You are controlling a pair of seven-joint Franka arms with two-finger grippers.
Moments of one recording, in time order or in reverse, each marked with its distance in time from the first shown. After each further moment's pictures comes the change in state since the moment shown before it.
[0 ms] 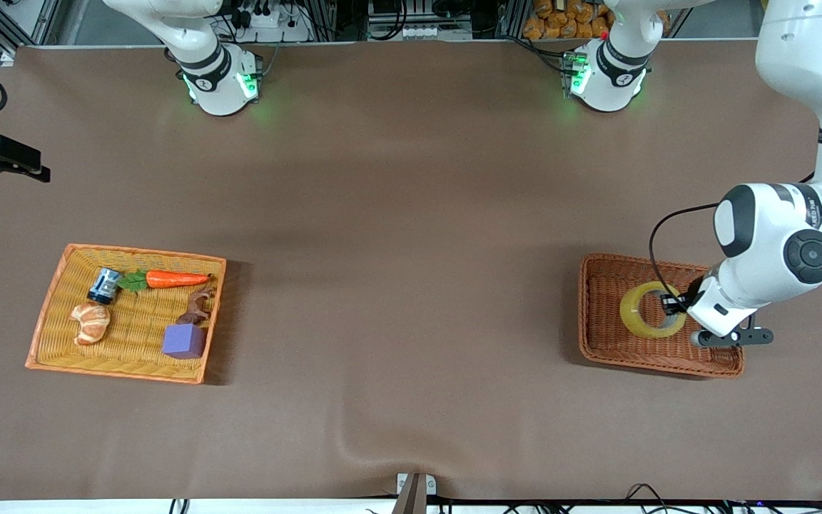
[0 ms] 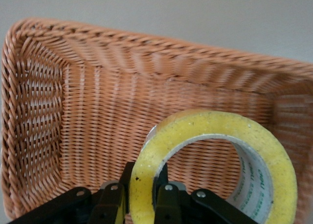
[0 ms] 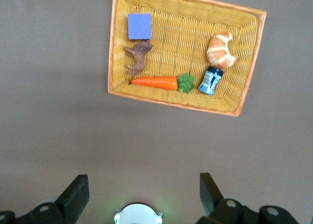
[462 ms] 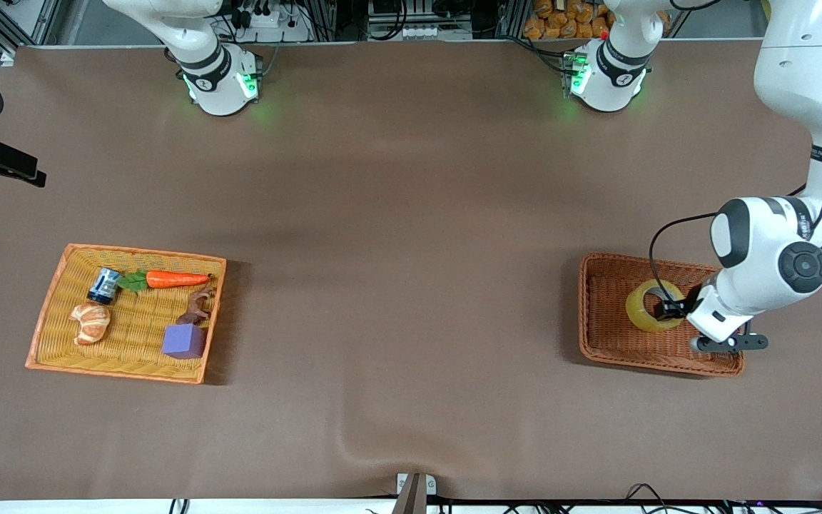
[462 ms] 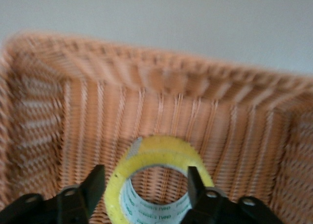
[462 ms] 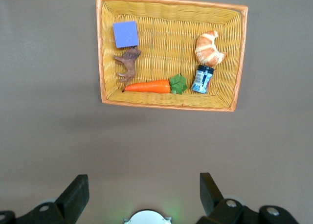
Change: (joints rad) left arm 0.009 0.040 -0.002 0.056 0.000 0.045 0.011; right arm -0.001 -0.031 -0.005 -0.041 -0.008 0.051 0.081
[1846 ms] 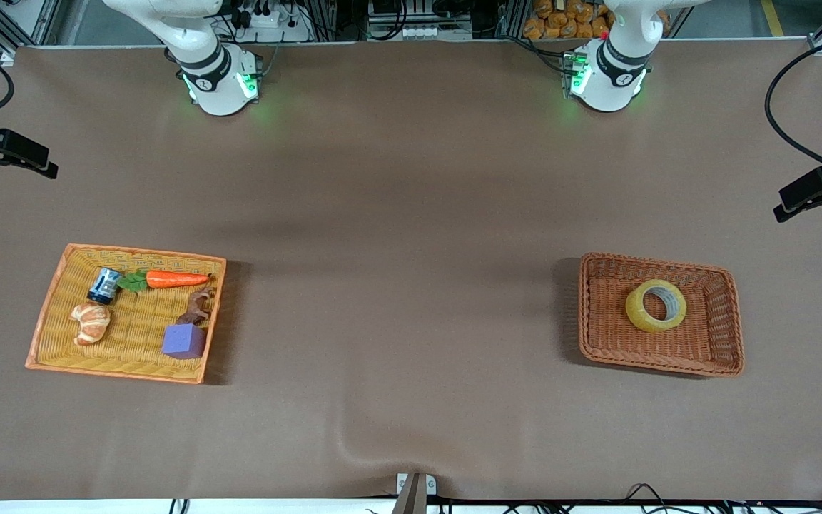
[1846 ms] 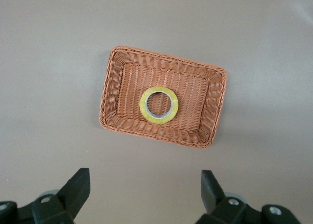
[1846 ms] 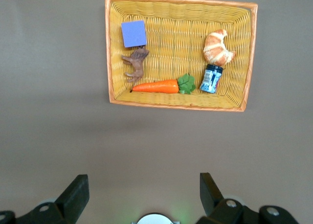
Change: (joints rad) left arm 0.009 -0.425 -0.006 0.330 -0.068 -0.738 0.002; right arm -0.001 -0.062 -0.003 -0.101 0.035 0.061 0.009
